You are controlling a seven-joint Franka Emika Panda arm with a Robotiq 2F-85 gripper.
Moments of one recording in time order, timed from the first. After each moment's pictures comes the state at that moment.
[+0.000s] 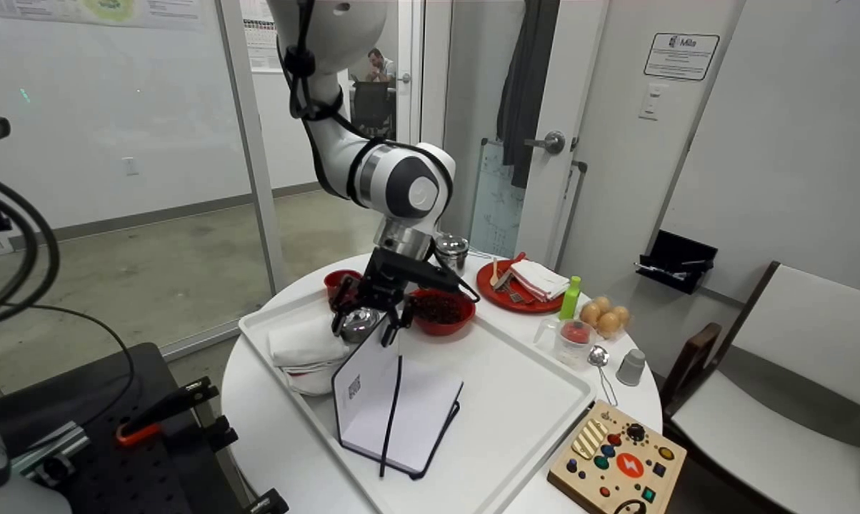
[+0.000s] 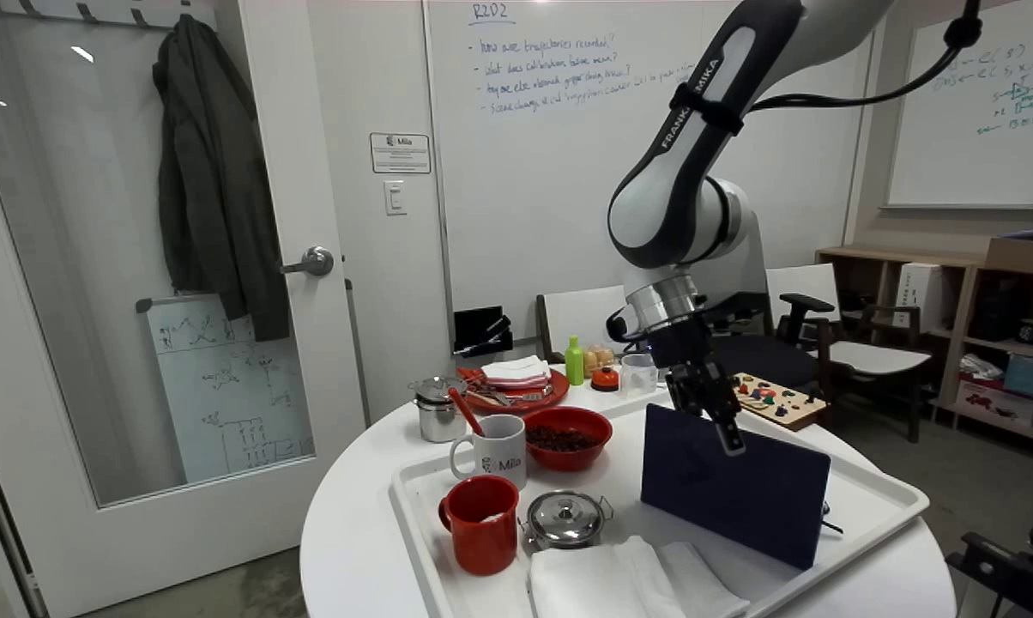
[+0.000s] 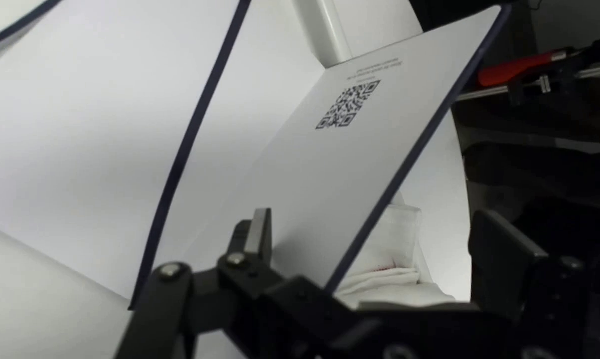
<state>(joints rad) -0.06 0.67 0.17 -2.00 -0.12 2.14 -0.95</state>
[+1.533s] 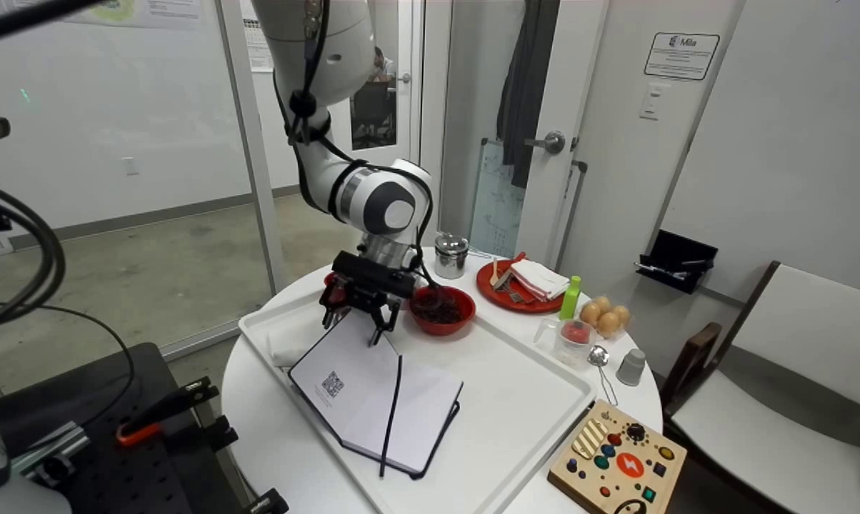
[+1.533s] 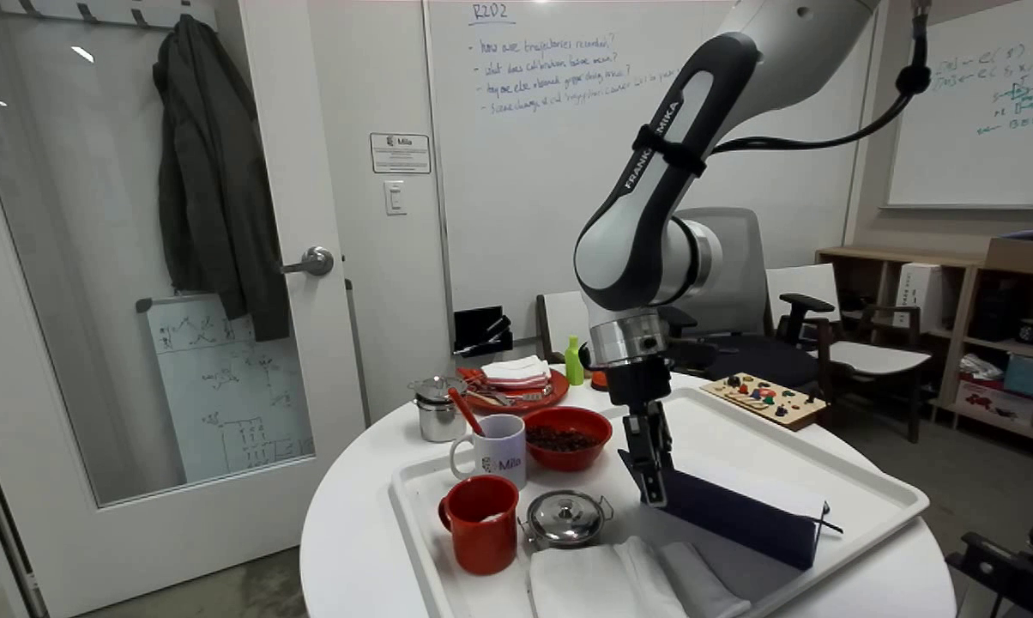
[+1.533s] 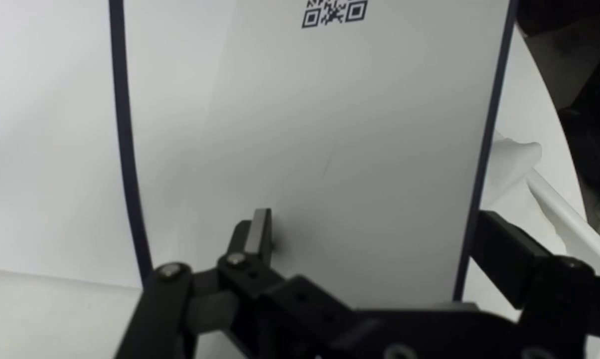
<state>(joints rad) 0.02 0.79 0.19 -1.95 -0.04 2.30 -0.47</state>
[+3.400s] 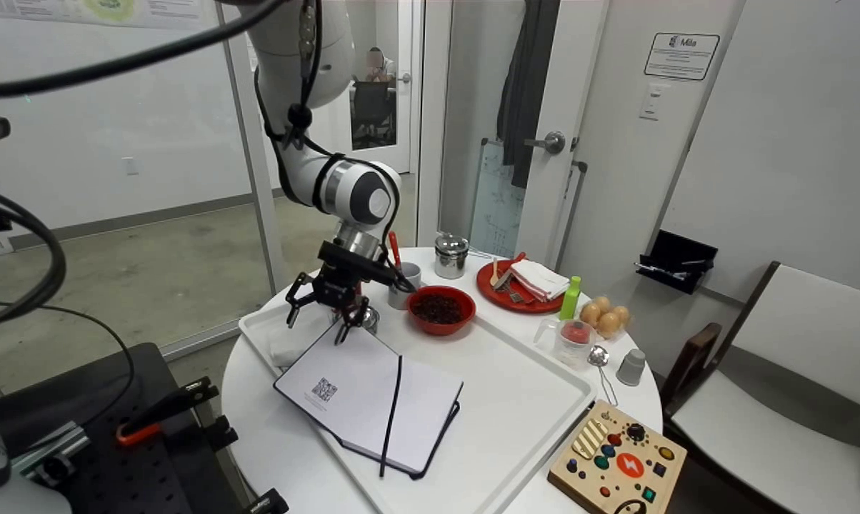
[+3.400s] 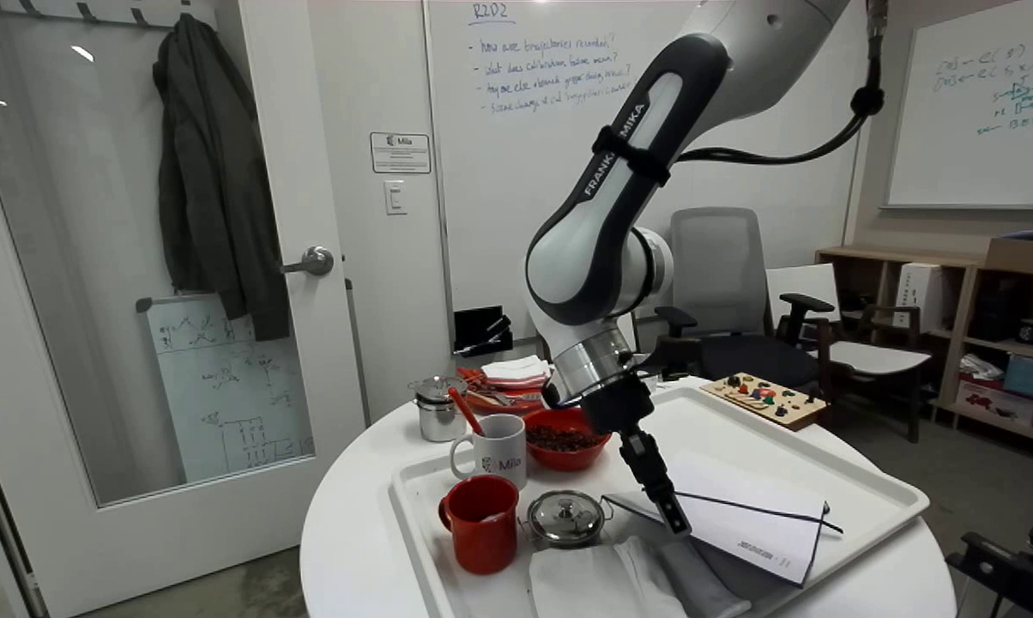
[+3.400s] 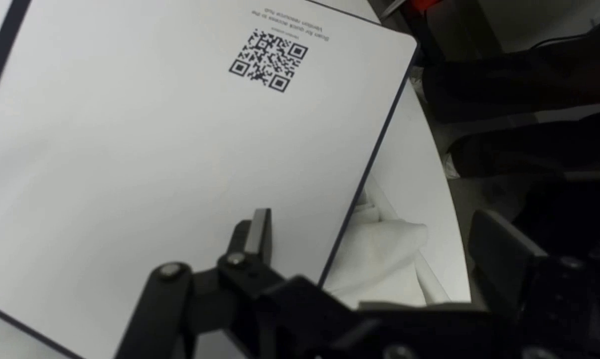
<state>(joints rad) 0.10 0.85 0.23 -1.84 -0.13 2.01 -0.60</state>
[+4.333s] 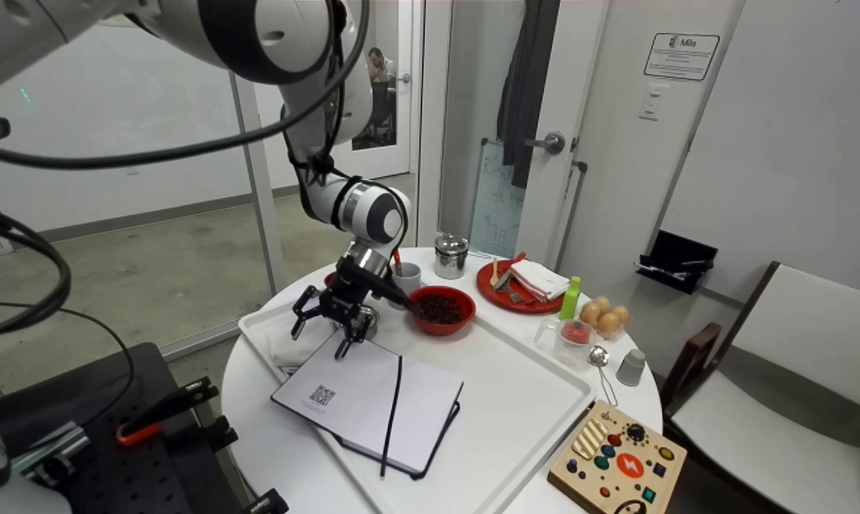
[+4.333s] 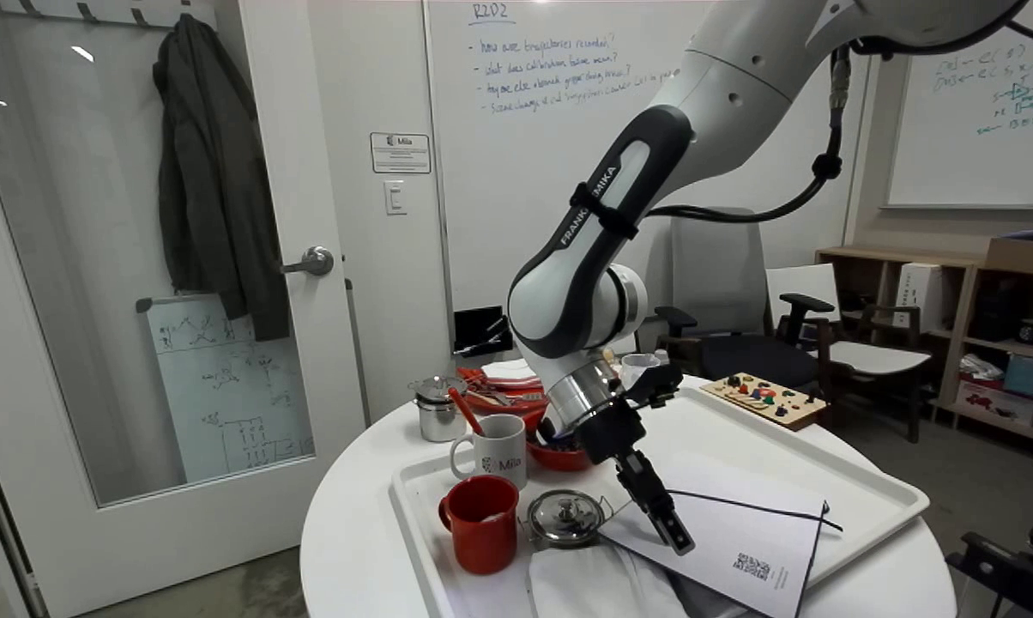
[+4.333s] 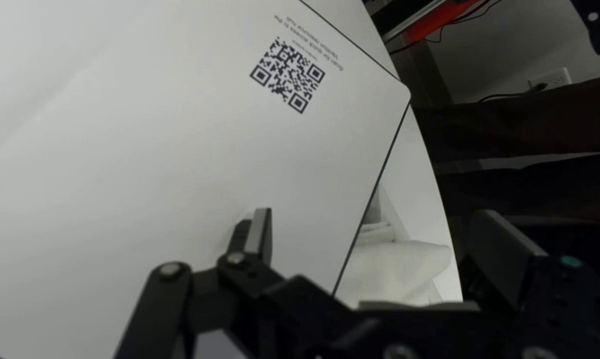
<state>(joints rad) 0.11 1.02 0.23 -1.63 -0.14 1.84 -0.70</state>
